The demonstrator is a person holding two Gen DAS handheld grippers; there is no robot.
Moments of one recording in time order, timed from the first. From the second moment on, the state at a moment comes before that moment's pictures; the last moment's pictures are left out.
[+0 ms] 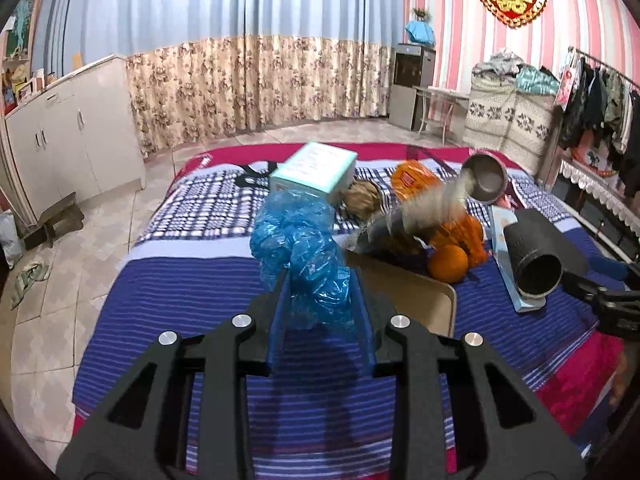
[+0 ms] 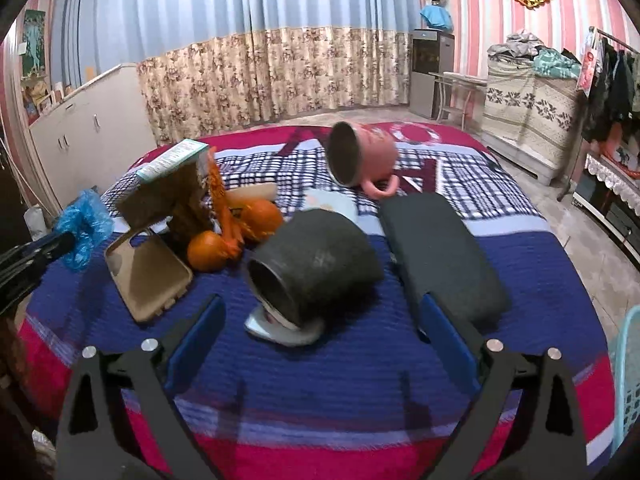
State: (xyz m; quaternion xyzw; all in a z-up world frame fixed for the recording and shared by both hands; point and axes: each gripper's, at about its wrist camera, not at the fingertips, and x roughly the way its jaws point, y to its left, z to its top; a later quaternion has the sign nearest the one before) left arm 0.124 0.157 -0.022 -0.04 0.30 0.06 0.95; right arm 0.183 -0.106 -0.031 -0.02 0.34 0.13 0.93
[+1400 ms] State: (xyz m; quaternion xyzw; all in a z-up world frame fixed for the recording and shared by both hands) left arm 0.136 -0.015 0.037 0.00 0.25 -0.08 0.96; right arm 0.087 -0.322 0.036 0.06 0.24 -0.07 0.97
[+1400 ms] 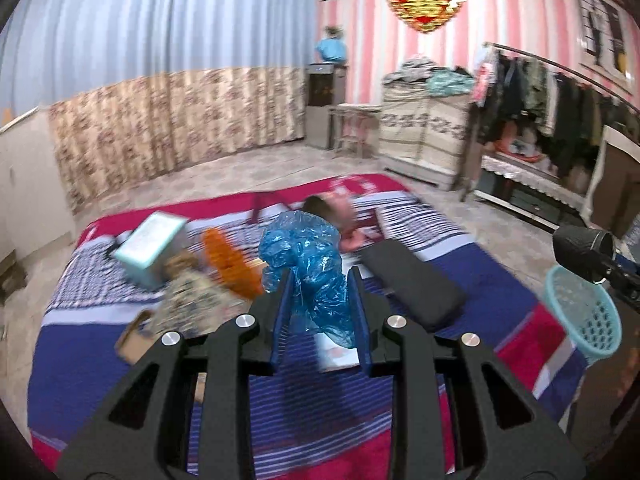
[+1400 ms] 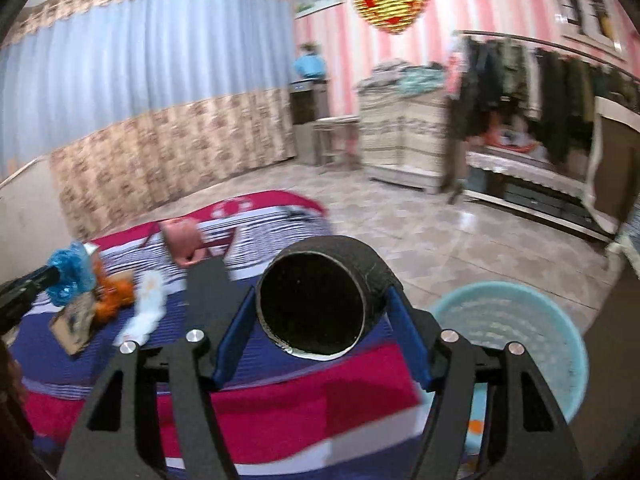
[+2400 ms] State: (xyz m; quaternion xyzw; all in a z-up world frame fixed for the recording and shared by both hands) left arm 0.153 -0.304 -0.002 0.08 0.29 -0.31 0.90; right arm 0.042 -0.498 0.006 0.13 0.23 -0.24 0.93
